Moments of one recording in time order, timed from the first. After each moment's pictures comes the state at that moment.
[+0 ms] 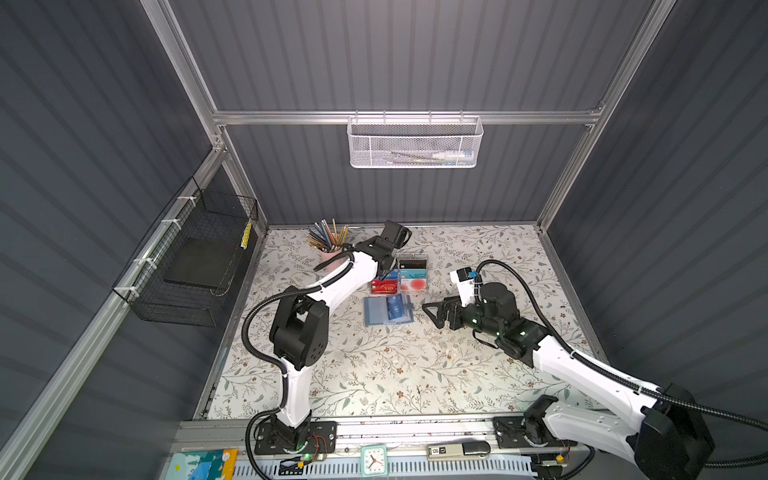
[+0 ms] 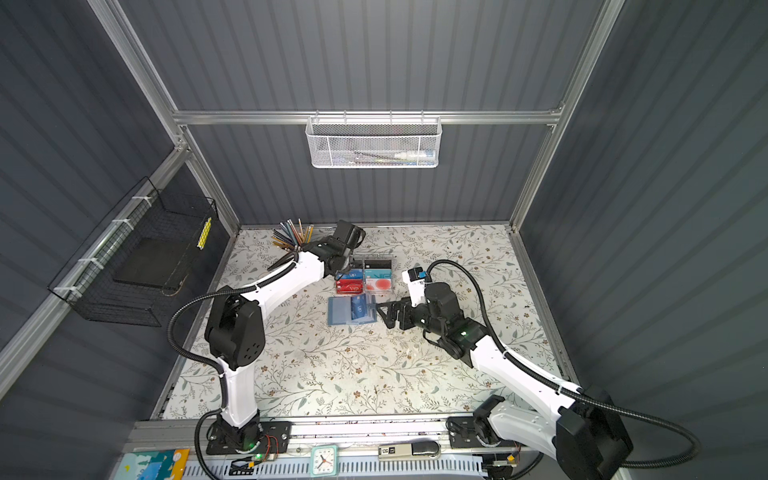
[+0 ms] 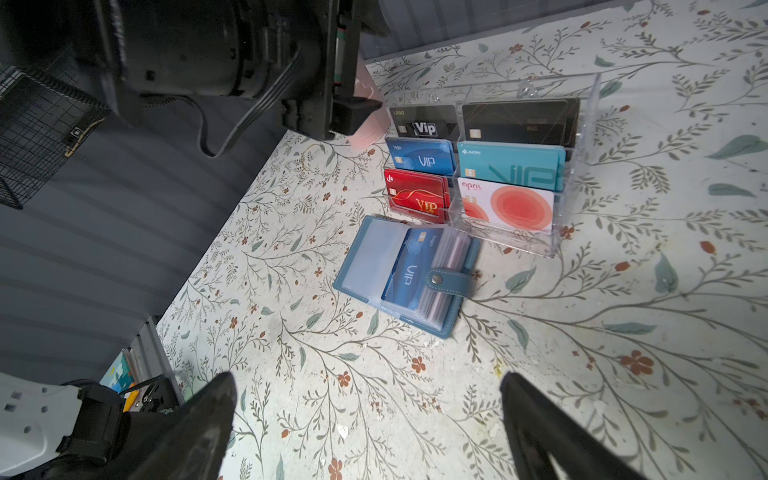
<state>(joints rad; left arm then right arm) -0.63 1.96 1.68 -0.54 -0.50 -1.68 0.61 1.09 0.65 0.00 -0.24 0.45</state>
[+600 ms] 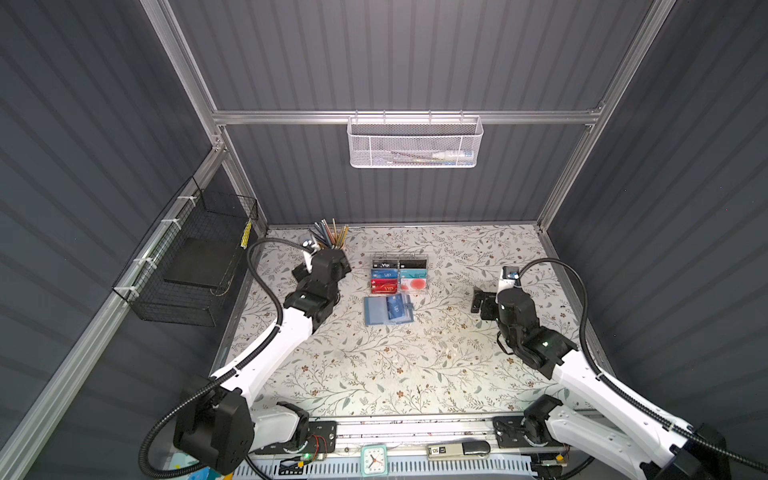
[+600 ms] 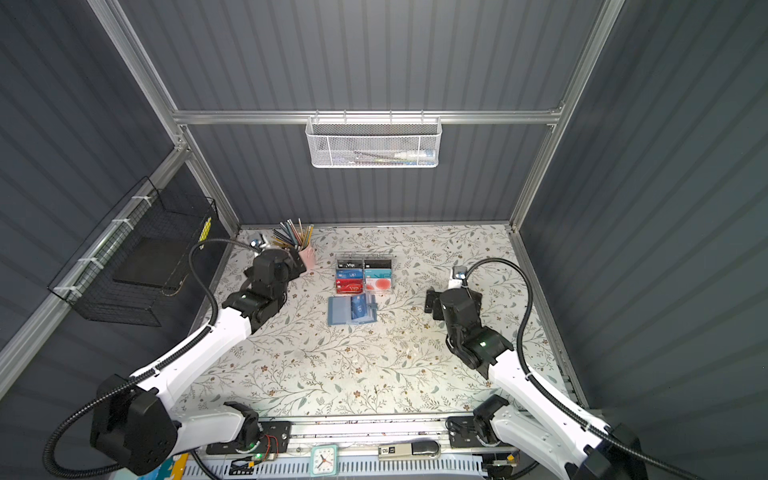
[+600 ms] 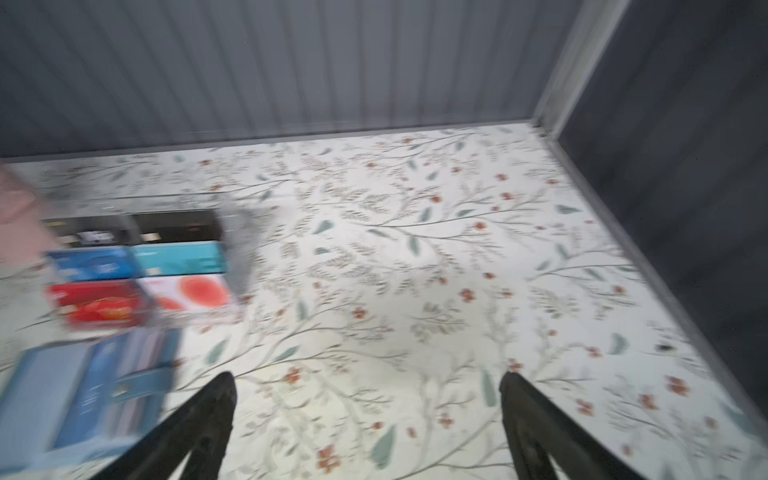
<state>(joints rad) -0.42 1.26 0.85 -0.09 -0.68 -0.41 0.51 0.88 0.56 -0.14 0.58 0.26</state>
